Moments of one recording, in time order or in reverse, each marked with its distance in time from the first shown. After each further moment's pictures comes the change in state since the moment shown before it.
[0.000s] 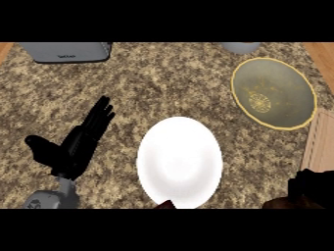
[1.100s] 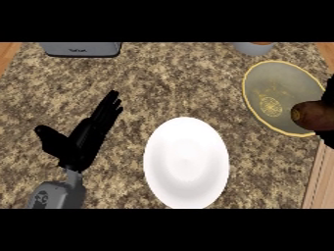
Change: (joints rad) left arm -0.062 -0.028 -0.001 0.016 -0.013 -0.025 0.035; right arm -0.427 0.175 -0.338 0.472 -0.326 0.180 -0.153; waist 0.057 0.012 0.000
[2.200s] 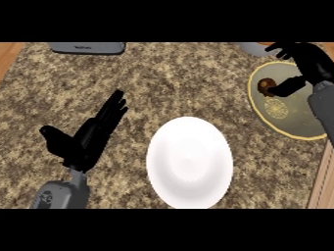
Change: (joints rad) left arm -0.005 -0.023 -0.013 -0.008 -0.018 -0.009 0.005; right arm -0.538 0.310 0.010 1.190 0.279 -0.148 -0.349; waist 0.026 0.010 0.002
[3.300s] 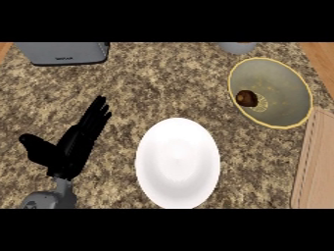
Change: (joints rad) left arm 0.075 0.028 0.058 -0.028 0.013 0.009 -0.008; right arm 0.422 -0.085 -0.550 -0.293 -0.756 0.529 -0.492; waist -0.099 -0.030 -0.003
